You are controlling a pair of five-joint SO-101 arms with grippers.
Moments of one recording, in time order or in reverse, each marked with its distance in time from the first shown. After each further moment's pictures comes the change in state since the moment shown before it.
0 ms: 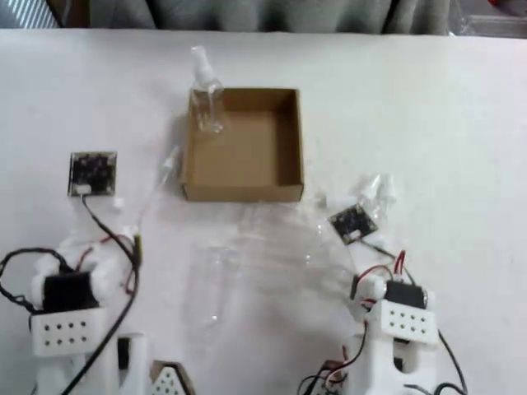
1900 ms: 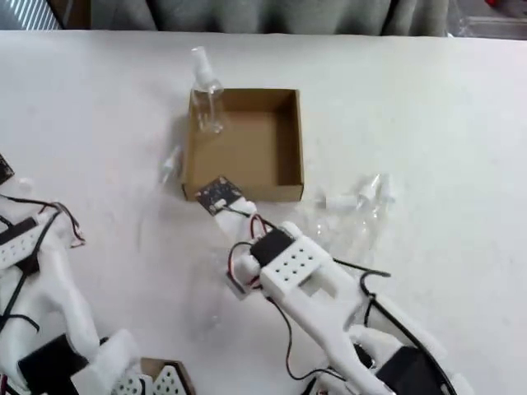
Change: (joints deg) left arm -27.0 50.1 -10.1 -31.5 13.6; right arm -54.8 39.6 -36.7 2.4 -42.2
